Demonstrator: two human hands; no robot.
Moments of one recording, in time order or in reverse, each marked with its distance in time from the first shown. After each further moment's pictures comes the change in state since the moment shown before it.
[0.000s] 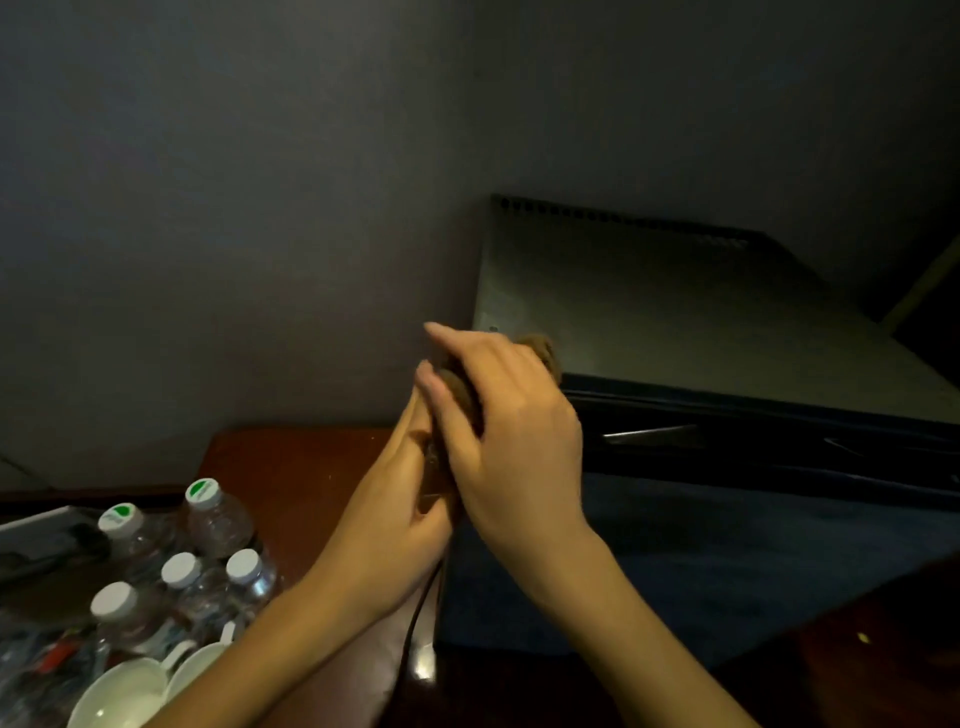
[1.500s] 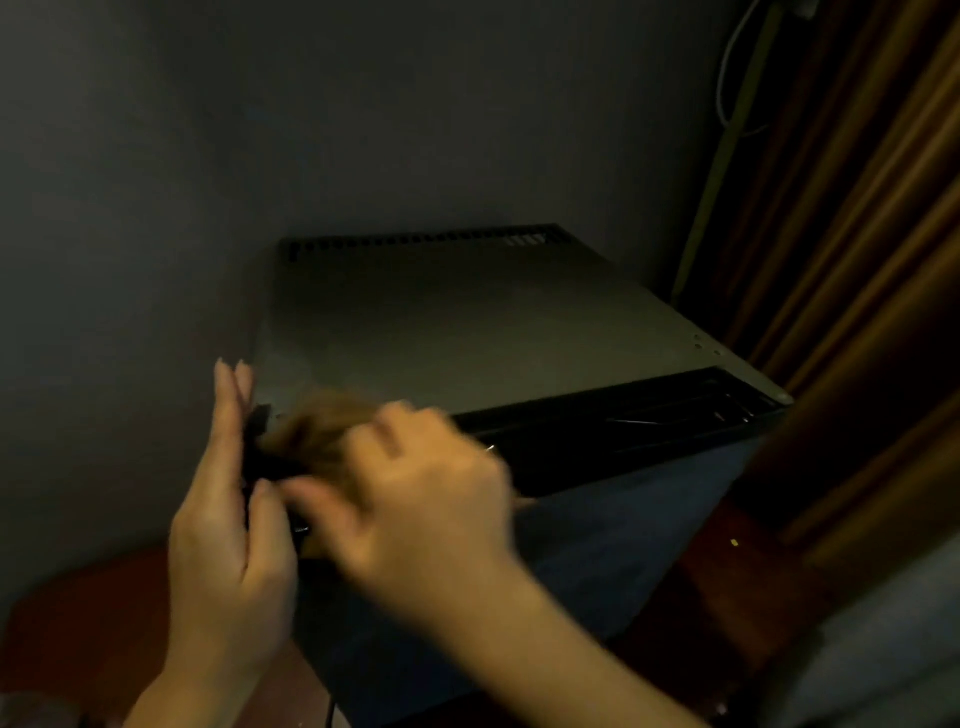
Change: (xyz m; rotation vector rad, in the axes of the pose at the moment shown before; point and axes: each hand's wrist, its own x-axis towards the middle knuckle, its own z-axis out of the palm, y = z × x) left_hand 0.050 0.011 0.034 -0.074 0.243 0.176; right_hand -0.011 0.040 -0.053 -0.518 0.000 0.159
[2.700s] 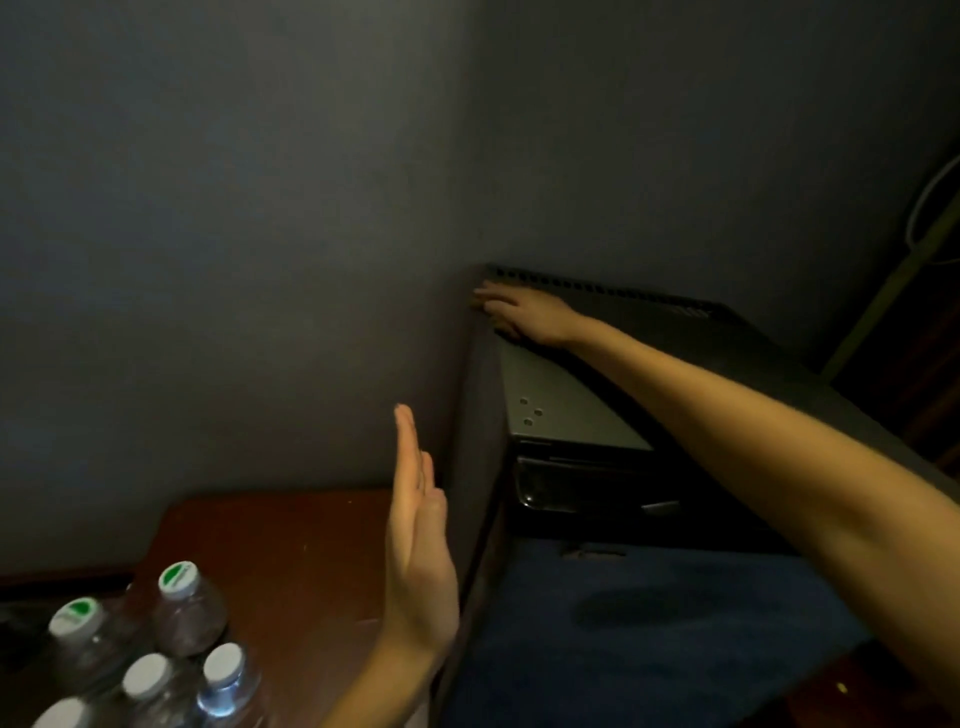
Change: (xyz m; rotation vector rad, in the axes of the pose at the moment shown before) left_hand -0.027 -0.032 -0.031 -0.616 0.233 -0.307; right_hand 0.209 0.020 0.133 0.170 -0.744 -0.167
